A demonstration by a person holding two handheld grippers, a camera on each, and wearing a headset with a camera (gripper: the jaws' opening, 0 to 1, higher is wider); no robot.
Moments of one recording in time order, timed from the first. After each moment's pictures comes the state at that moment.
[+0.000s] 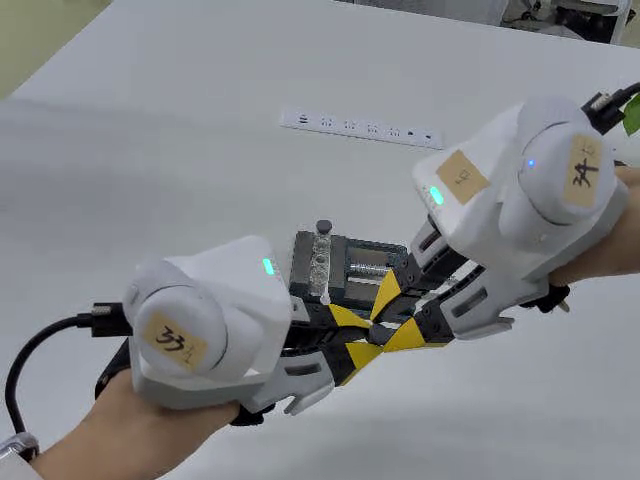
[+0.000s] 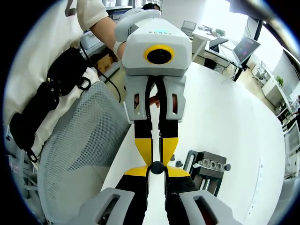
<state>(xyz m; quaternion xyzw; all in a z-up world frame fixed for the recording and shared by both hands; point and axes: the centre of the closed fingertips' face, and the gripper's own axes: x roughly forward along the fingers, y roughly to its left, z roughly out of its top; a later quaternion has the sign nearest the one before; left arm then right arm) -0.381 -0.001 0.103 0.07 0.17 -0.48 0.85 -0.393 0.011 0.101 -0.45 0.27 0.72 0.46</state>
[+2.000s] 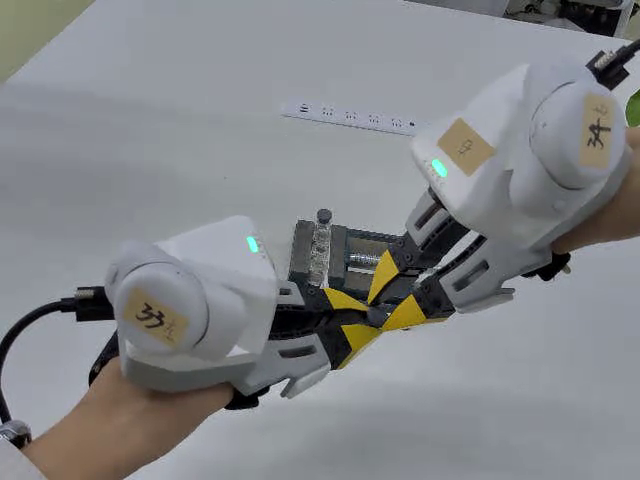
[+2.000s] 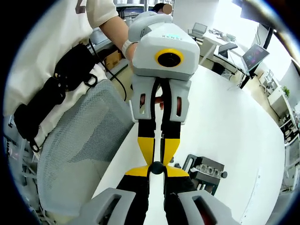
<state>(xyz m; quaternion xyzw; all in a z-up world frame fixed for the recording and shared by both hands) -0.379 0.002 0.108 0.04 0.16 -0.48 0.86 -0.393 0.013 0.108 -0.47 0.25 0.74 0.42</state>
